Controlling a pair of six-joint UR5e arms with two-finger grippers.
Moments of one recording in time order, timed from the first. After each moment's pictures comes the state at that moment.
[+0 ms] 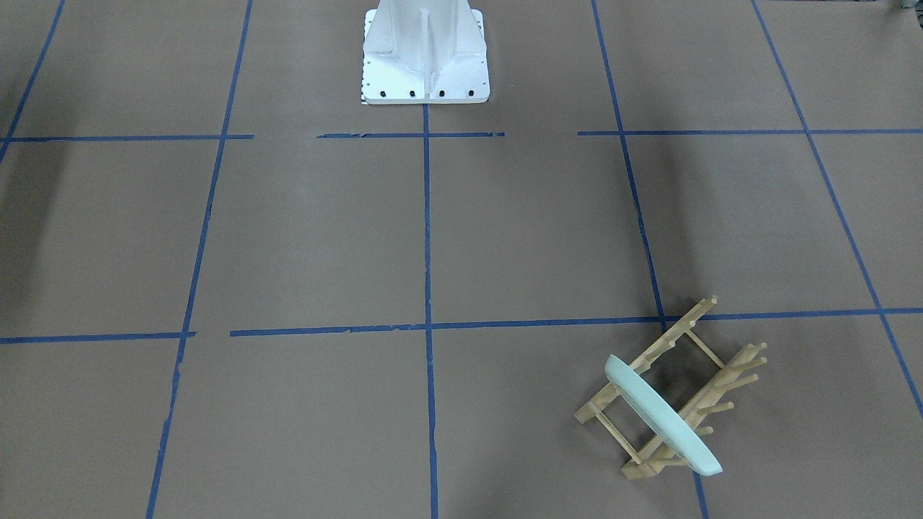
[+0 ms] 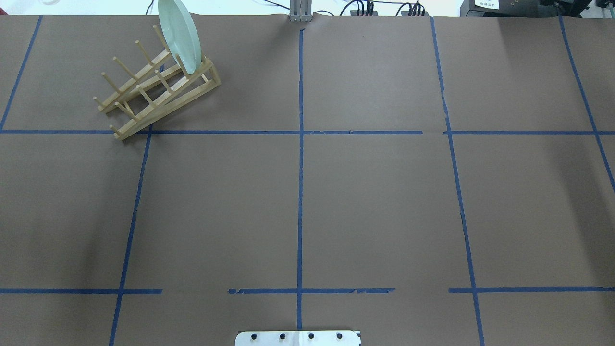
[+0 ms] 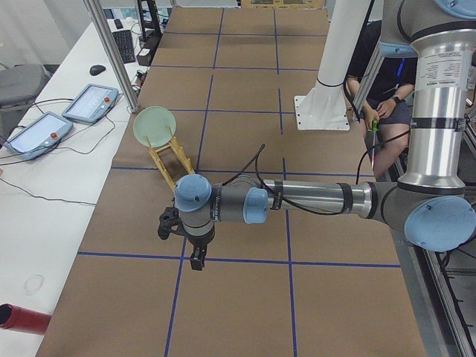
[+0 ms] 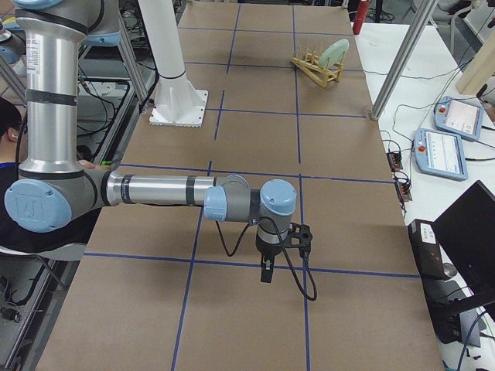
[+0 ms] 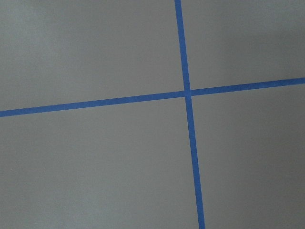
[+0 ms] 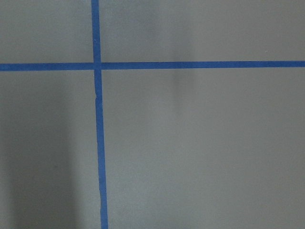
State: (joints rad) left arm -1.59 -1.56 -1.62 -1.57 -2.32 0.09; right arm 1.55 -1.66 1.68 -1.60 2.19 0.06
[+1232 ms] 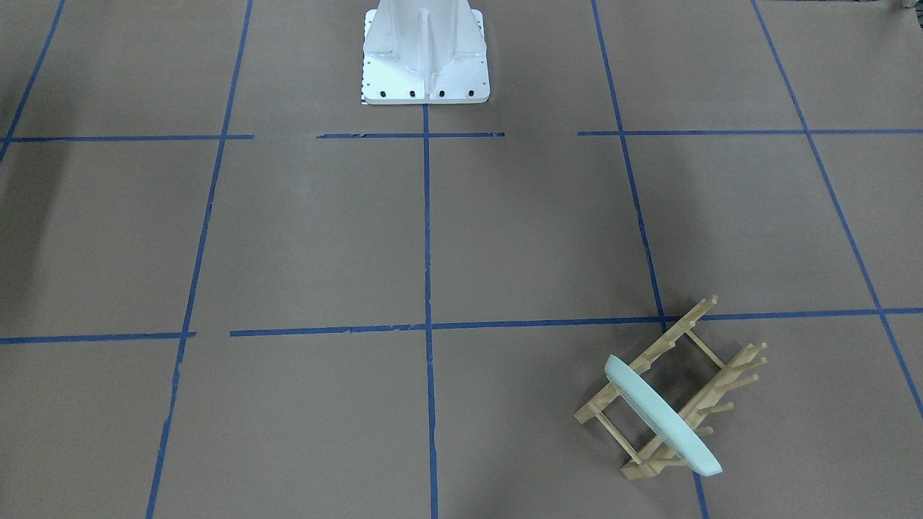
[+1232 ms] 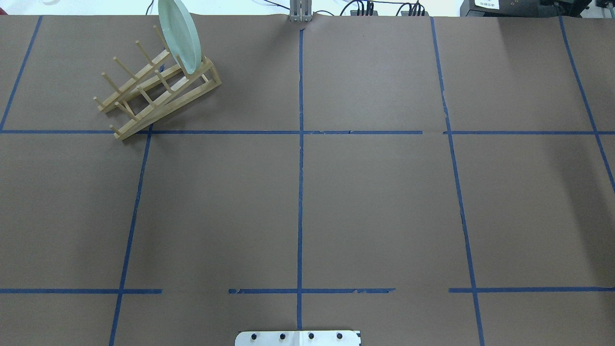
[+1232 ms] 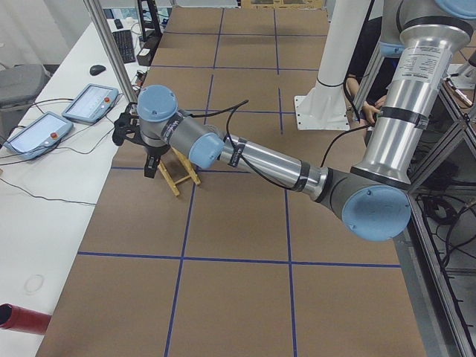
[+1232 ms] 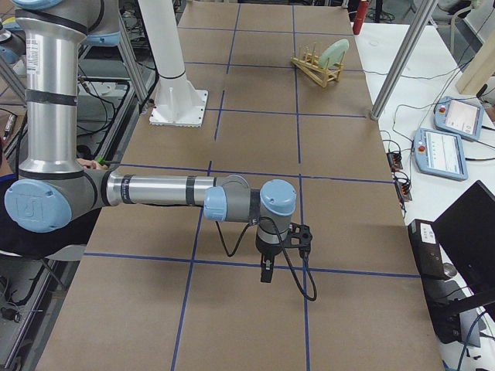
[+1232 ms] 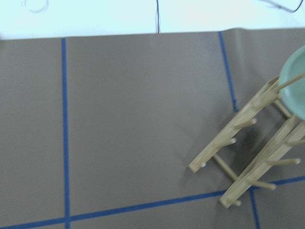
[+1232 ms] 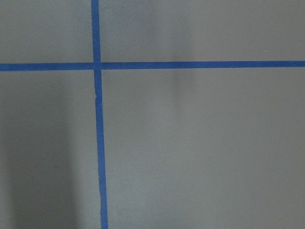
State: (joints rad) left arm -1.54 -1.85 -1.63 -1.96 -2.55 -0.54; right arm 1.55 -1.66 1.68 -1.60 2.19 0.06
